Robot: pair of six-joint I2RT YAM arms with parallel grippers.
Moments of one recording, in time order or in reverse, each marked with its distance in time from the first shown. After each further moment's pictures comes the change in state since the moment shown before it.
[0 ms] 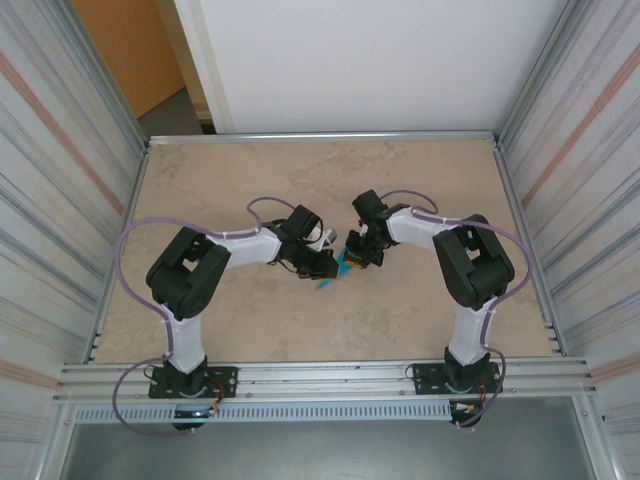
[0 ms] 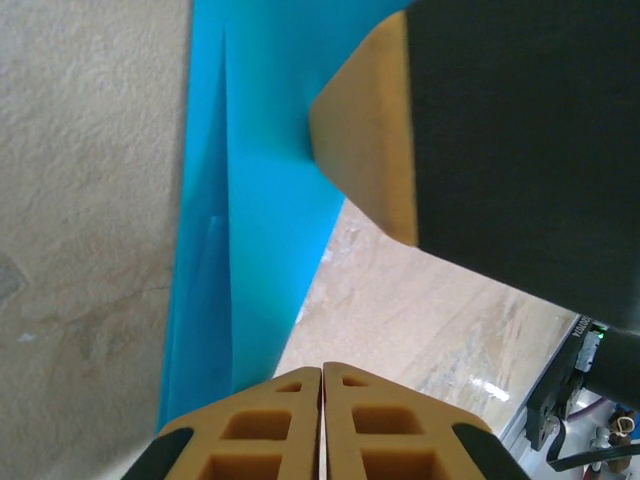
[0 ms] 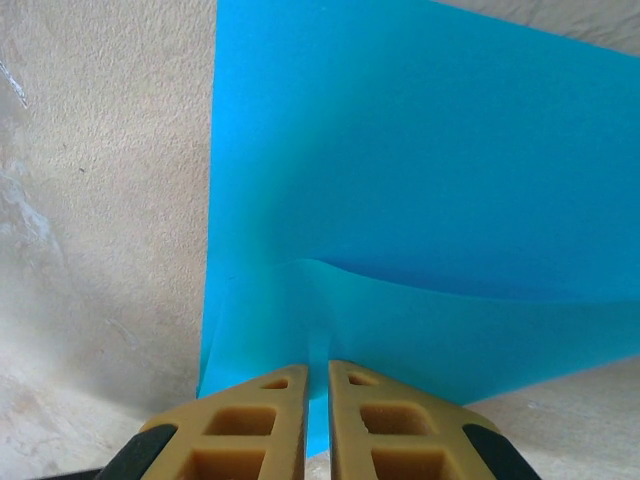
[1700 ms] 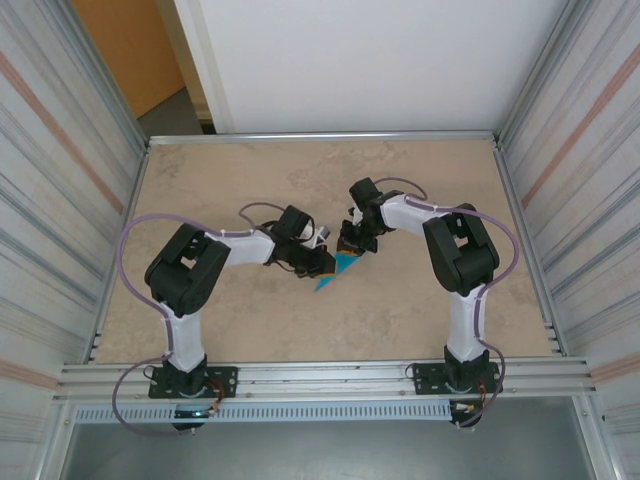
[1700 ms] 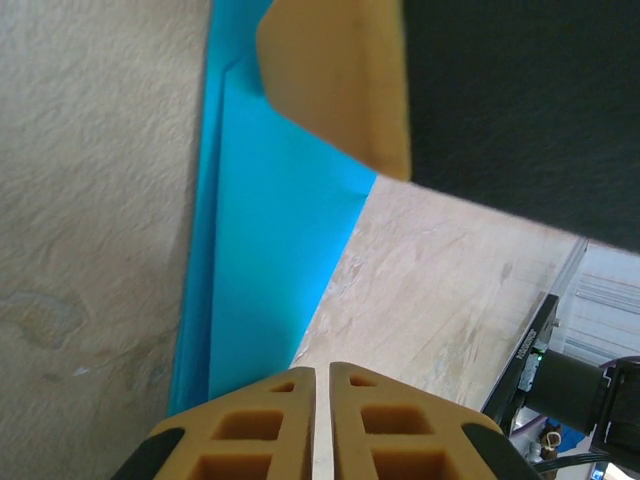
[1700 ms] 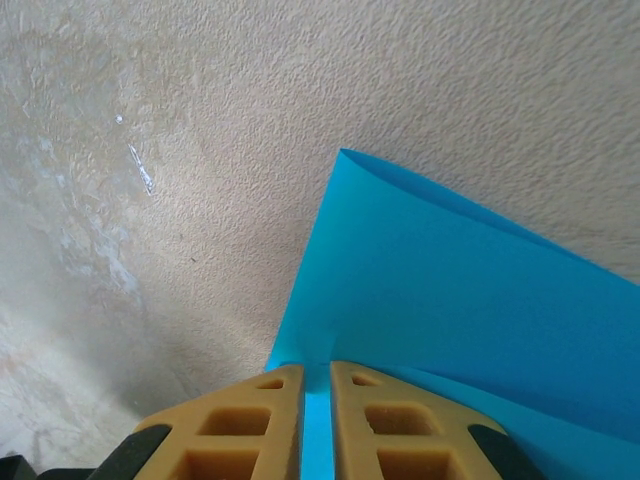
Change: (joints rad) left arm 0.052 0.002 -0.068 0.167 0.086 -0.113; right arm -0.031 0.135 0.177 -0.056 -0.076 -0.176
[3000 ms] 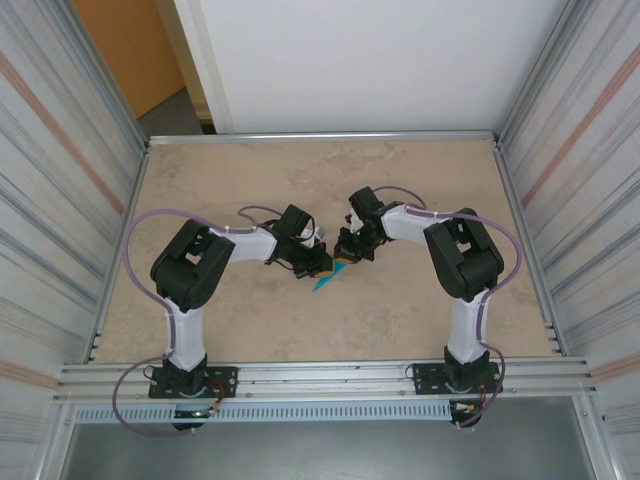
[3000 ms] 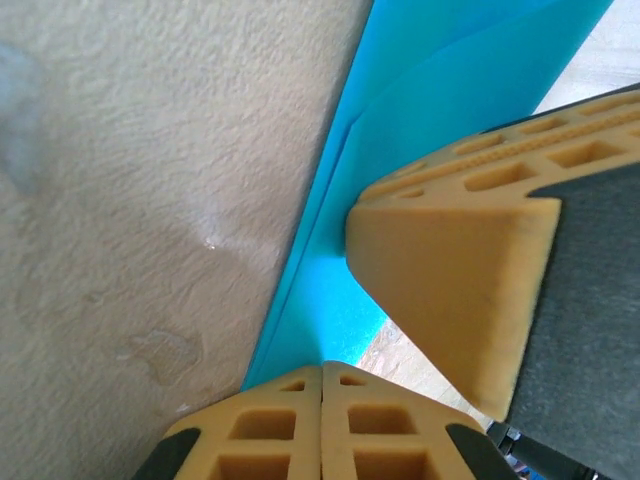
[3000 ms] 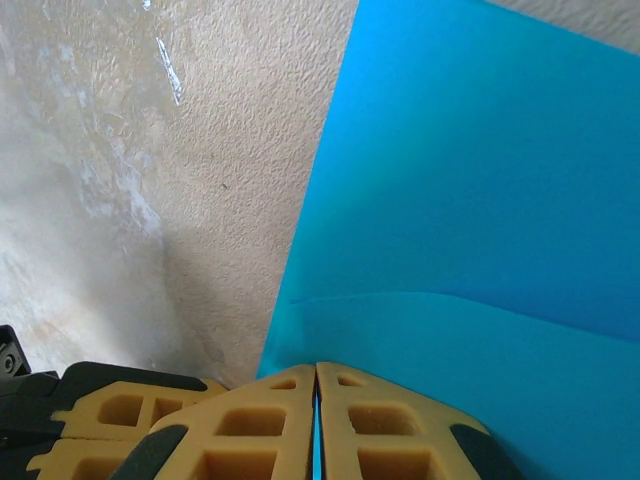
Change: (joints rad) left arm 0.015 0.048 0.026 -0.031 -0.048 -0.110; right arm 0.022 -0.052 -0.129 0.142 -0.064 0.031
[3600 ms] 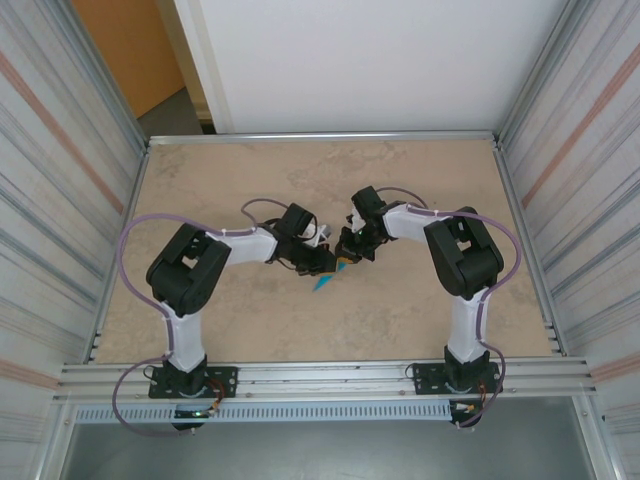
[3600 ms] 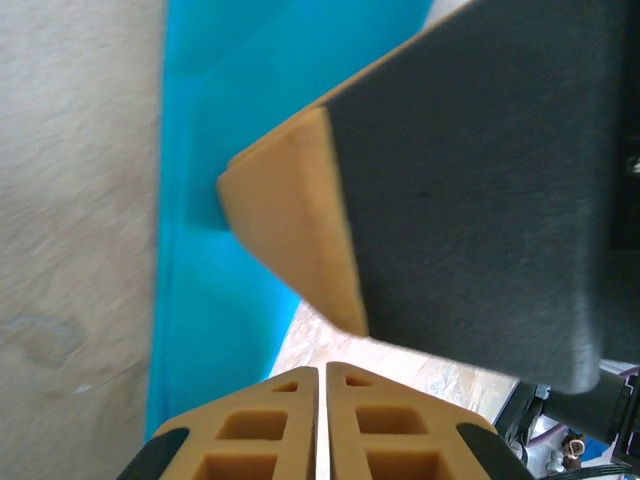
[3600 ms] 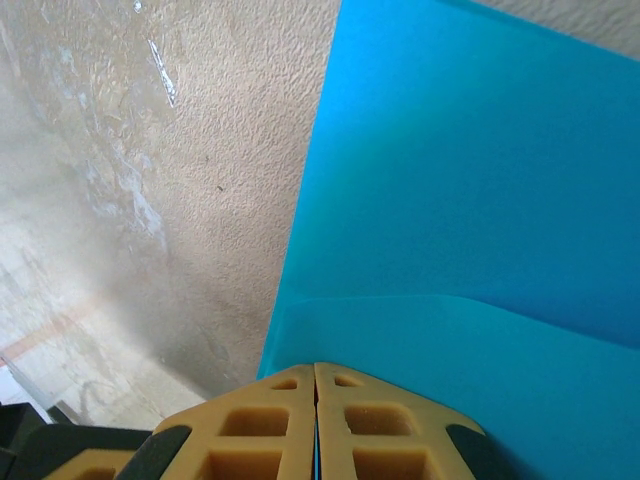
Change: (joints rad) left arm -0.027 -0.037 0.013 -0.019 0.009 0.150; right arm -0.016 0.018 0.002 0.000 -0.048 -0.001
